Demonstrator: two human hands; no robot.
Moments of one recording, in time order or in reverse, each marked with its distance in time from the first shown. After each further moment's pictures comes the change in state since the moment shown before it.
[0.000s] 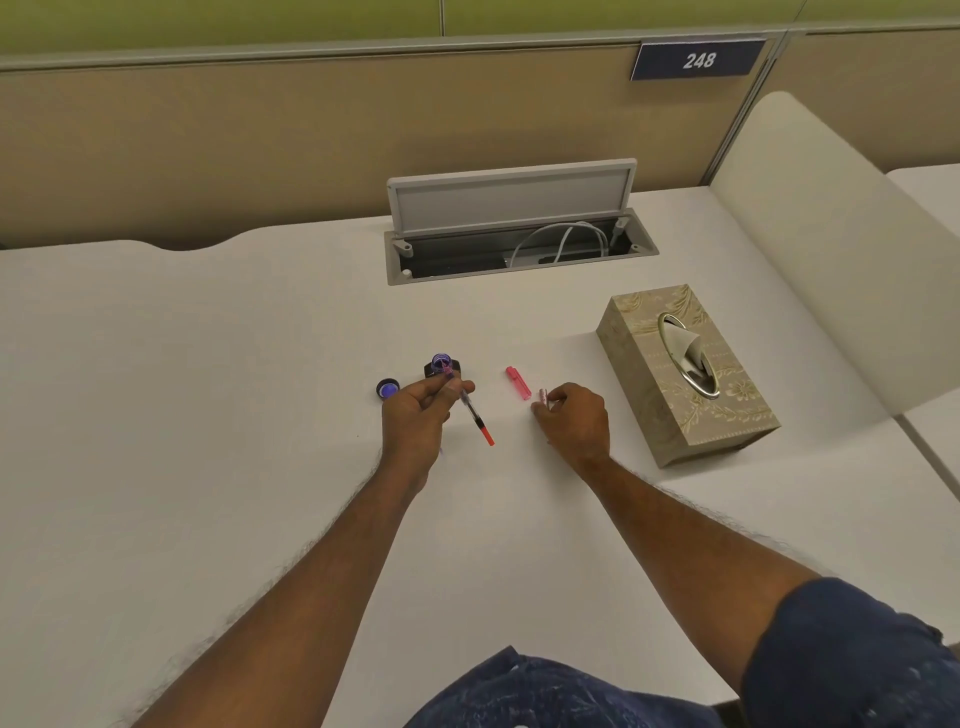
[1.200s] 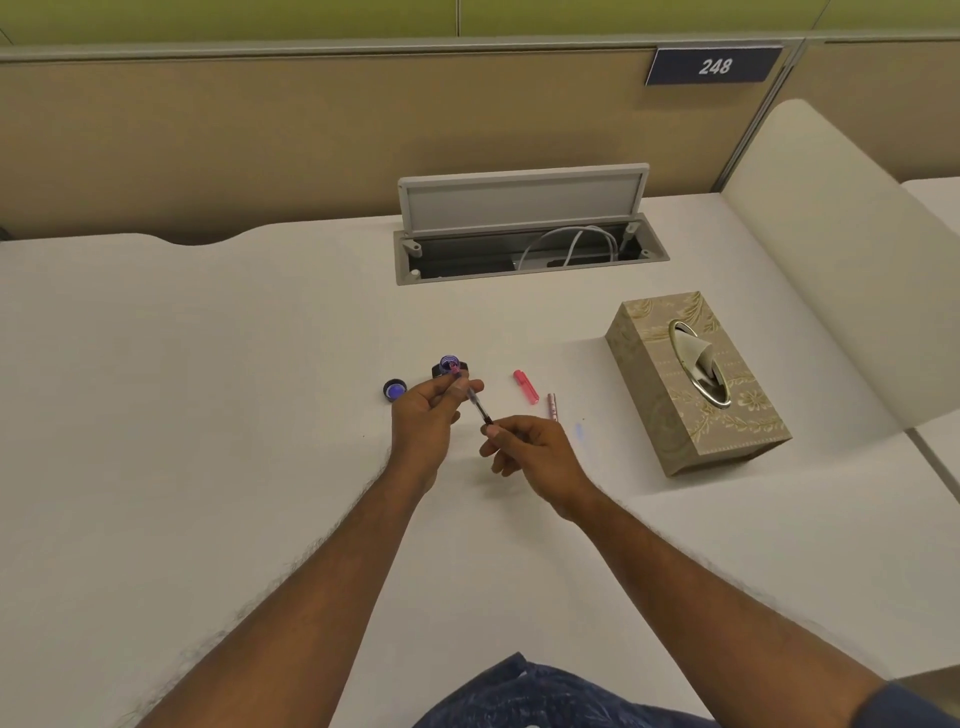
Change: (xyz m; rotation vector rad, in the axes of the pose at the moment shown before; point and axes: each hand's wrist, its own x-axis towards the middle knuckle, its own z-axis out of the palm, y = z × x) left_hand 0.004 0.000 0.003 -0.016 0.004 -0.020; right_hand -0.066 -0.038 -0.003 0.668 -0.510 -0.074
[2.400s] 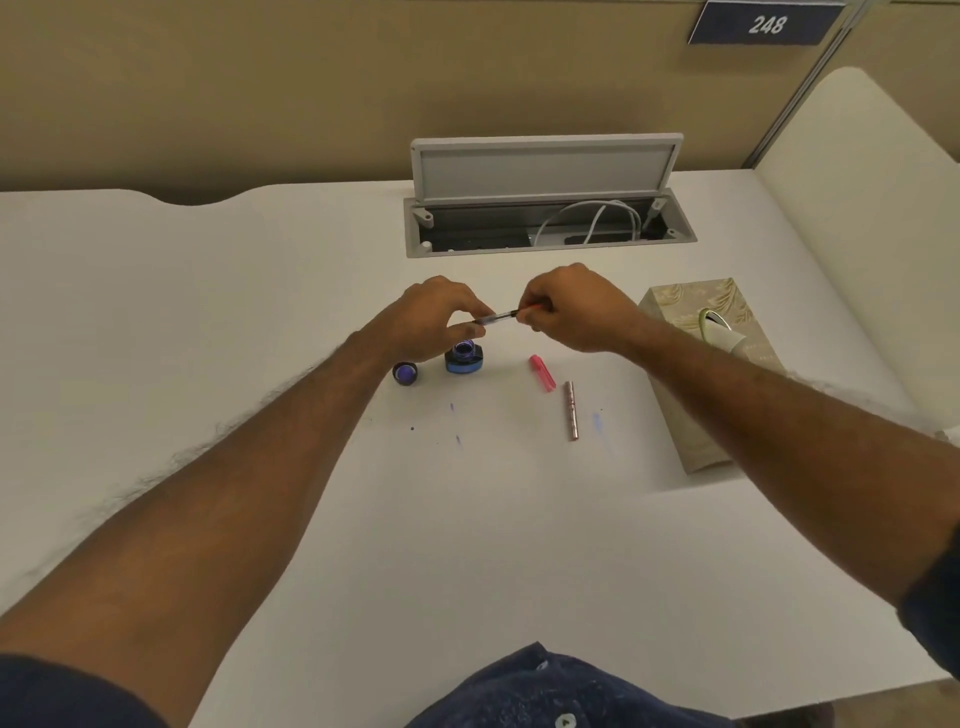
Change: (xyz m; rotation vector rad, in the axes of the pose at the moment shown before) left_hand 0.115 0.053 -0.024 1.146 -0.511 0.519; right_hand 0.094 -0.123 -0.034 -1.179 -0.125 -0.315
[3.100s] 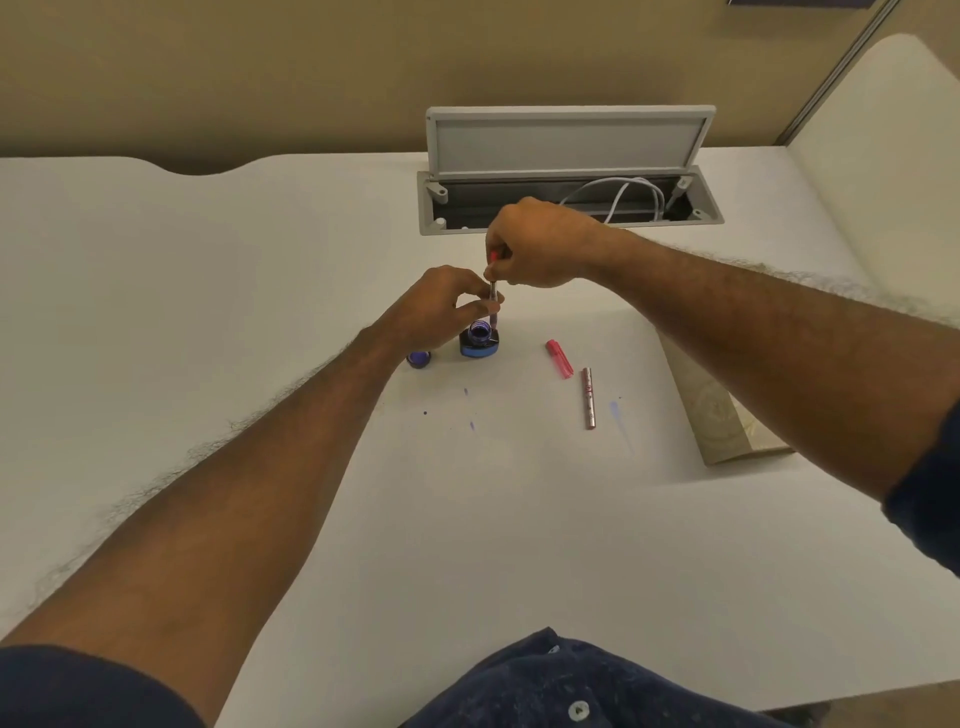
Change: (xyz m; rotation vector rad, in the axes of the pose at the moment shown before) left_hand -0.005 -0.006 0.007 -0.266 0.042 -0.148; right_hand 0.058 -0.049 -0.016 -0.207 -0.143 -0.104
